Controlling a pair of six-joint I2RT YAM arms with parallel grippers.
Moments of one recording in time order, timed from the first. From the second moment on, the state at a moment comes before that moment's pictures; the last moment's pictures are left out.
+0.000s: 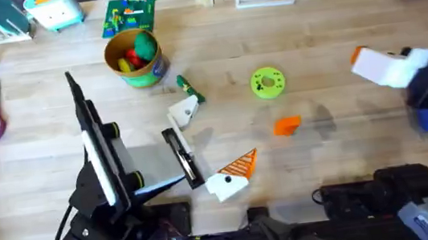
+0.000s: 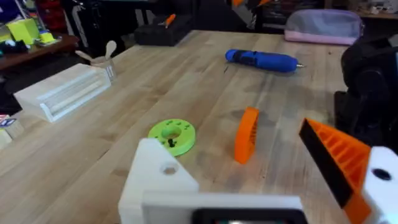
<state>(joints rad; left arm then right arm) -0.60 0.01 0.01 -0.05 0.53 0.10 0.01 0.43 0.77 -0.89 -0.13 0.24</state>
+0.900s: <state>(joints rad) -0.60 0.01 0.01 -0.05 0.53 -0.06 0.46 1.00 0.92 -1.15 -0.12 -0.24</state>
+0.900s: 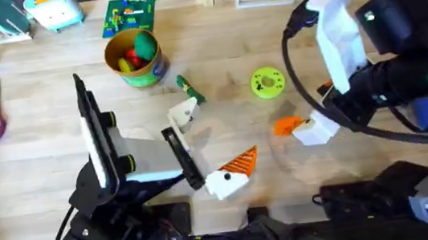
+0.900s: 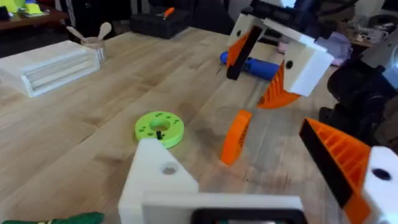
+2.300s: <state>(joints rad) -0.60 0.01 0.01 -0.05 0.53 -0.06 0.60 1.25 0.92 -1.10 -0.10 -0.53</state>
